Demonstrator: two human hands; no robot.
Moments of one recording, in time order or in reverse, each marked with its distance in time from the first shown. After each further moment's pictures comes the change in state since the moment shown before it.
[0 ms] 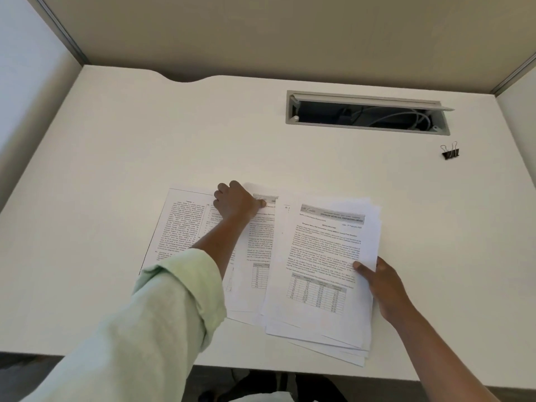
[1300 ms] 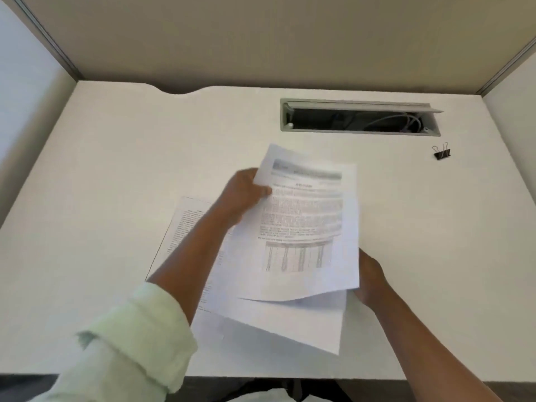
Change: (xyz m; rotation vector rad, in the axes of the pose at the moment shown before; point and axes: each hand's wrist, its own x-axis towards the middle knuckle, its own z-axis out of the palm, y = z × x) left_hand -0.045 0.023 -0.089 -0.729 -0.446 0.244; right_hand -0.017 -0.046 0.043 0.485 -0.210 0.082
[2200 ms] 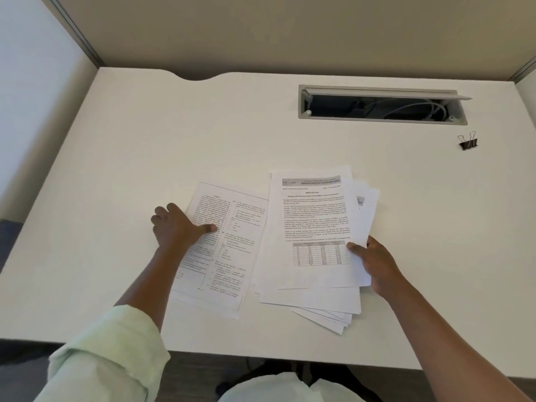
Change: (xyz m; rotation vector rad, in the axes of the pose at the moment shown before) left_hand -0.023 -0.149 -0.115 0.879 0.514 -0.334; right_hand 0.027 0.021 -0.008 -0.451 0.154 0.022
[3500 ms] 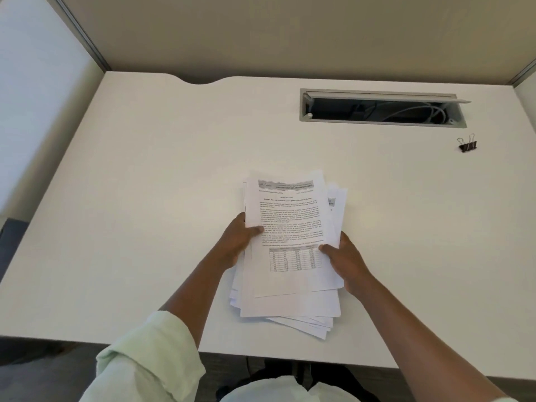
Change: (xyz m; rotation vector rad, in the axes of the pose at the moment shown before) left_hand -0.060 0.068 0.043 -1.029 -0.637 0.076; right_hand -0.023 -0.006 0.056 -0.084 -0.098 -0.114
